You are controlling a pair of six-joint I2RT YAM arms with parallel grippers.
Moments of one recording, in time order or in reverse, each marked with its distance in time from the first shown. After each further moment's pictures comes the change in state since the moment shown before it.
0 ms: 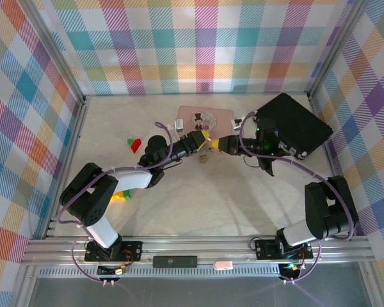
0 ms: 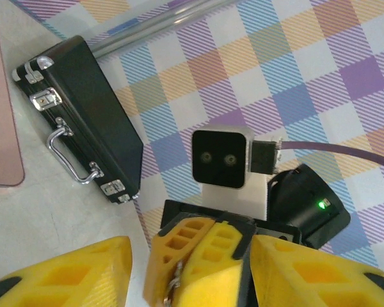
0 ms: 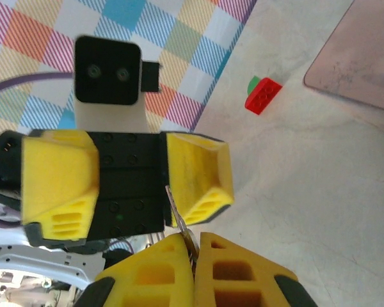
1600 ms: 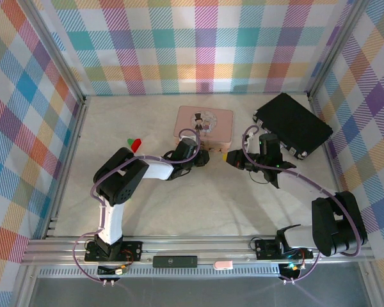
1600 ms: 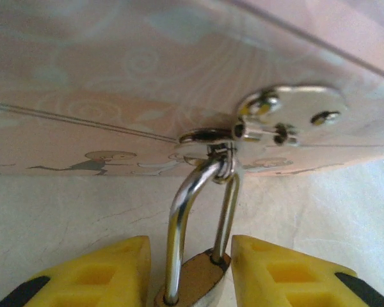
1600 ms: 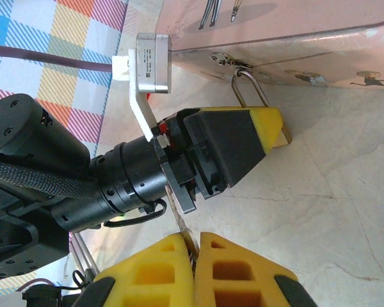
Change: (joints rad) left arm -0.074 0.351 0.251 -0.616 -0.428 0.528; right arm -0.015 -0.139 -0.160 -0.231 0.309 -0.073
